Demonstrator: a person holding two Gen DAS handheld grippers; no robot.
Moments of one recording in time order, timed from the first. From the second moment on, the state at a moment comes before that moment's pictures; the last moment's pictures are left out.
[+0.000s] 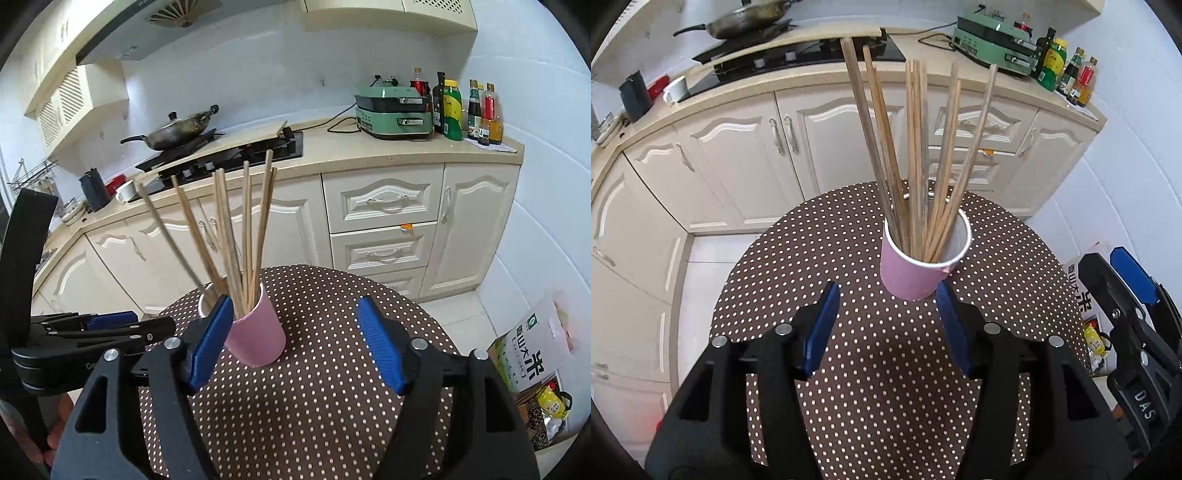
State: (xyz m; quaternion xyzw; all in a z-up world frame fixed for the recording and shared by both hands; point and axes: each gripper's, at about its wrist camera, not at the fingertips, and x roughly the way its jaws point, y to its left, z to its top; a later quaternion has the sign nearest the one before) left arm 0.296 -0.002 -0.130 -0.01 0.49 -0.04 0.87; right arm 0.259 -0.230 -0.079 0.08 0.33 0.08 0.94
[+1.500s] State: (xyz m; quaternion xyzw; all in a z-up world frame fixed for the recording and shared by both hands) left arm 0.134 -0.021 0.007 0.01 0.34 -0.01 0.94; right arm 0.135 -0.243 0.037 0.06 0.29 0.11 0.95
